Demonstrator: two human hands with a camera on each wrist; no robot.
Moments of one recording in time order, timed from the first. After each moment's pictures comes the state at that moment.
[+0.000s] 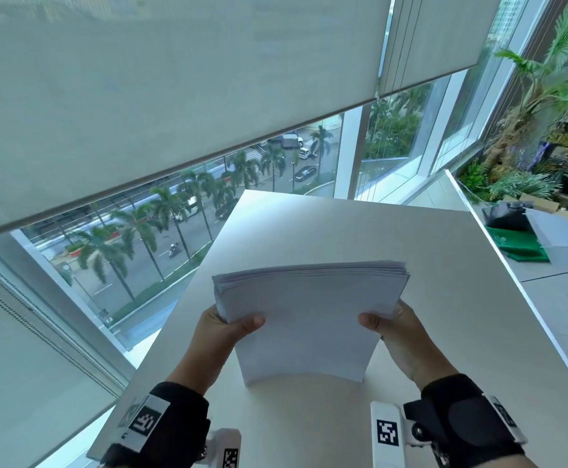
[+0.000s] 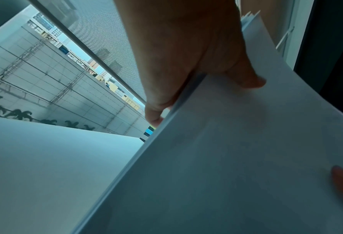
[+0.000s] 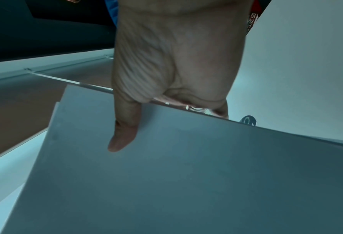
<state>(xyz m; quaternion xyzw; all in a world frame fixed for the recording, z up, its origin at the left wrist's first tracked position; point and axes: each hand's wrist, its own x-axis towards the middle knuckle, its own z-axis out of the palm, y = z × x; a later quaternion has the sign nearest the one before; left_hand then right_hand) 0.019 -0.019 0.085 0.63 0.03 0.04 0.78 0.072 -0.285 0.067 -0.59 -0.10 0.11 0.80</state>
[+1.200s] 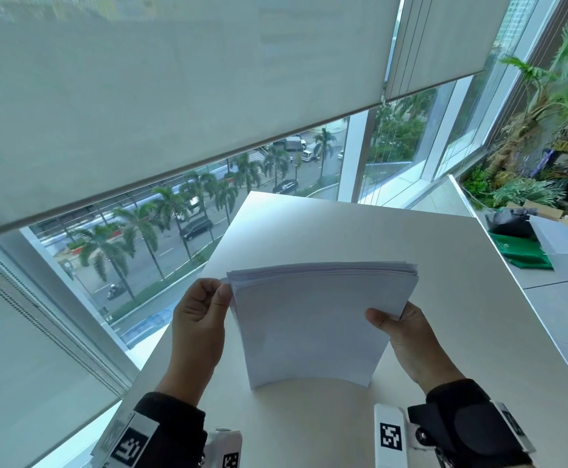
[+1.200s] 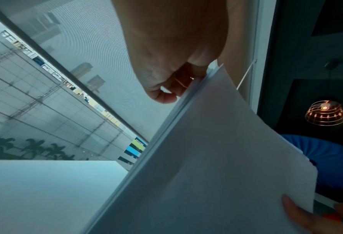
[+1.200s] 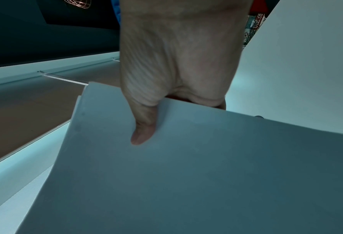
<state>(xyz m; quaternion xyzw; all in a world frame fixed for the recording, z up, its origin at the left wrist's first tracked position) 0.014 -0.007 0.101 0.65 0.05 0.26 0.71 0.070 -0.279 0.072 -0.59 -0.07 0.06 0.80</state>
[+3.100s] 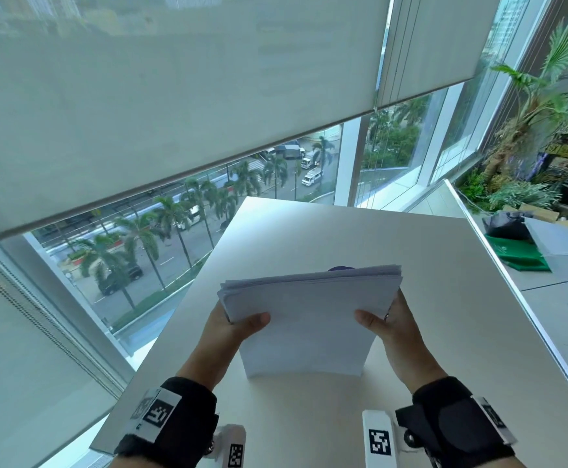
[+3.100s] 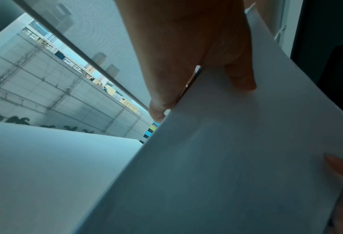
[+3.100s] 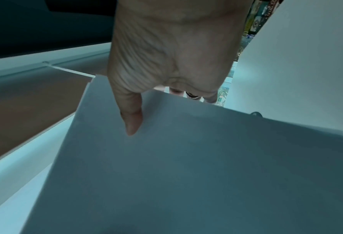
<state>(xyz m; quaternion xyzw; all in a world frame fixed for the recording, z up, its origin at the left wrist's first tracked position) 0.010 -0.033 0.086 0.63 0.01 0.05 0.77 0.051 -0.282 0.076 -0.66 -0.08 0.02 0.75</state>
